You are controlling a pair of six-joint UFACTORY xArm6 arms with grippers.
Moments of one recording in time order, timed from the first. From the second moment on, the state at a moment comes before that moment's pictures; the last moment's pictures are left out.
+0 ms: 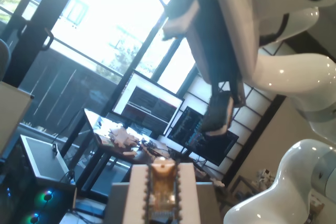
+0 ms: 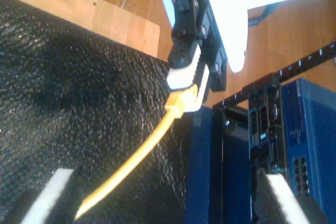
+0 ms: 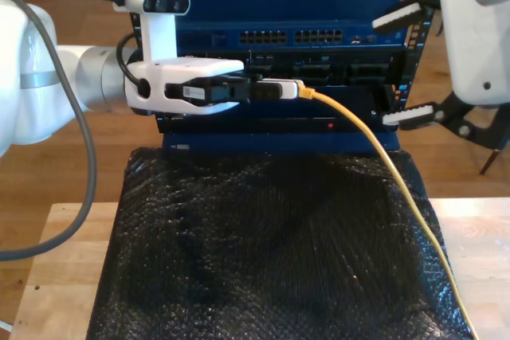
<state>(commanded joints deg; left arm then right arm) 6.4 -2.2 -55.9 -86.3 118.1 -274.0 4.0 -46.0 -54.2 46.5 76.0 -105.8</state>
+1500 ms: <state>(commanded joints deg) 8.6 0.1 -55.6 -91.5 122.7 -279.8 18.9 -45.1 -48.2 47.7 55.2 -110.1</state>
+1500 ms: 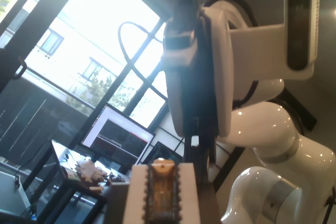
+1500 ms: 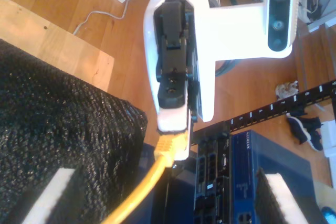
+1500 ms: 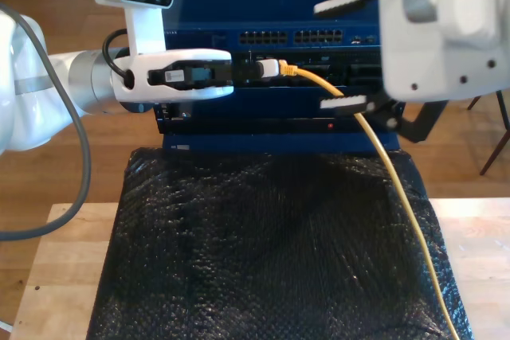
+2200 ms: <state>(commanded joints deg) 8.9 0.3 -54.2 -93.7 124.0 -281.0 26.2 -41.6 -46.3 47.5 45.2 -110.2</state>
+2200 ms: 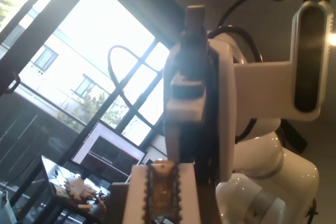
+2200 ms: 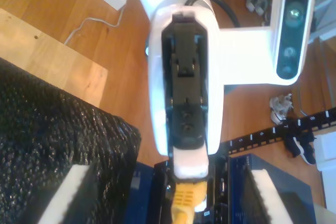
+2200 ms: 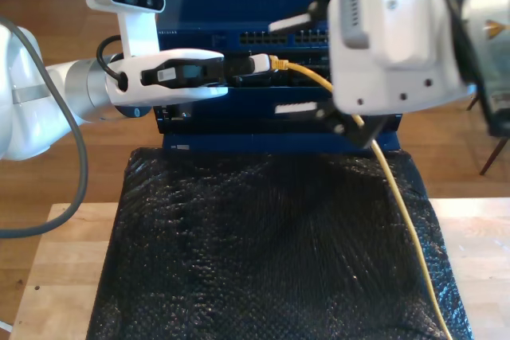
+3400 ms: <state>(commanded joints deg) 8.9 1.7 -53.4 -96.1 126.8 -282.1 26.4 -42.1 -46.2 47.6 43.6 -110.0</state>
